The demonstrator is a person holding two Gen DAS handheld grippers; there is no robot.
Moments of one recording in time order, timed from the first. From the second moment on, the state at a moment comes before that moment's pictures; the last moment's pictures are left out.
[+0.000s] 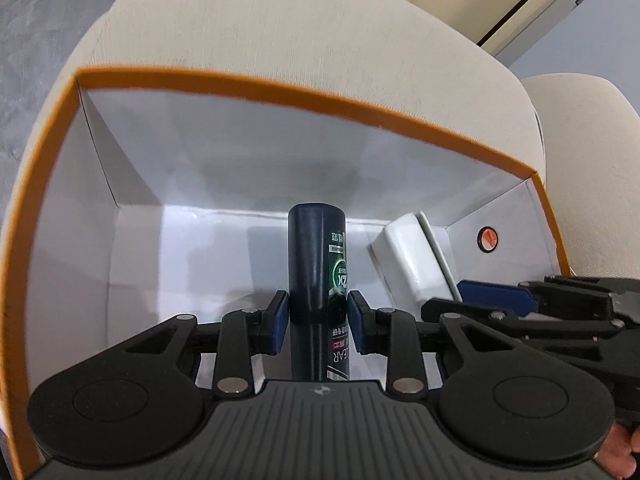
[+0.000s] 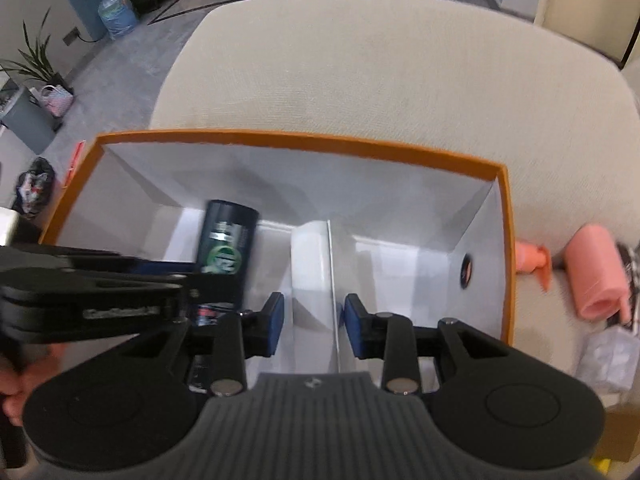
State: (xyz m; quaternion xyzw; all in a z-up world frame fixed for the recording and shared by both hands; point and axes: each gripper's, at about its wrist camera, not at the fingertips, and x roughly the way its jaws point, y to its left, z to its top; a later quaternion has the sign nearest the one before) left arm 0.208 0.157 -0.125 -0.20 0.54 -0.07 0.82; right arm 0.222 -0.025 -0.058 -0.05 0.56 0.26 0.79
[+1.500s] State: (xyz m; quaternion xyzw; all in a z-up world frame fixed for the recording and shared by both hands) left arm 0.212 0.138 -0.143 -0.31 0.56 -0.06 0.76; right arm 0.185 -0.129 -0.001 0.08 0.47 0.18 0.86
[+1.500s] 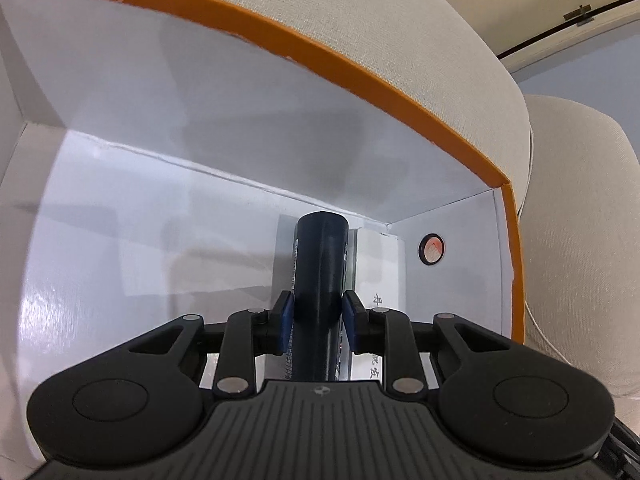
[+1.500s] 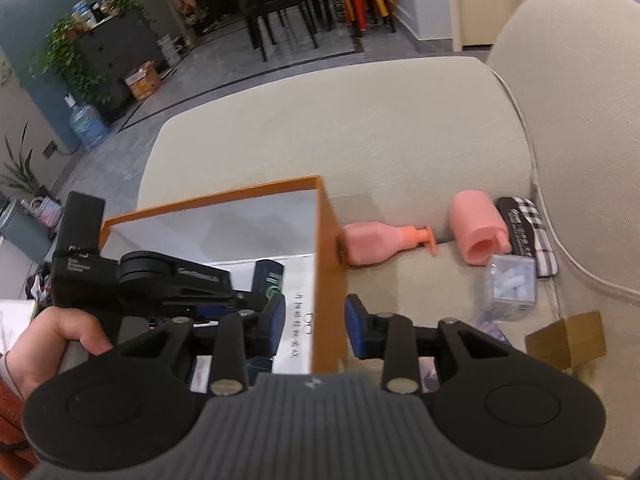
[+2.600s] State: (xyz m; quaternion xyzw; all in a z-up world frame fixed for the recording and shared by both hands) left arm 0.188 0.035 -0.137 -0.10 0.70 -0.16 0.69; right arm 0.163 -0.189 -0.030 0.12 0.51 0.11 0.85
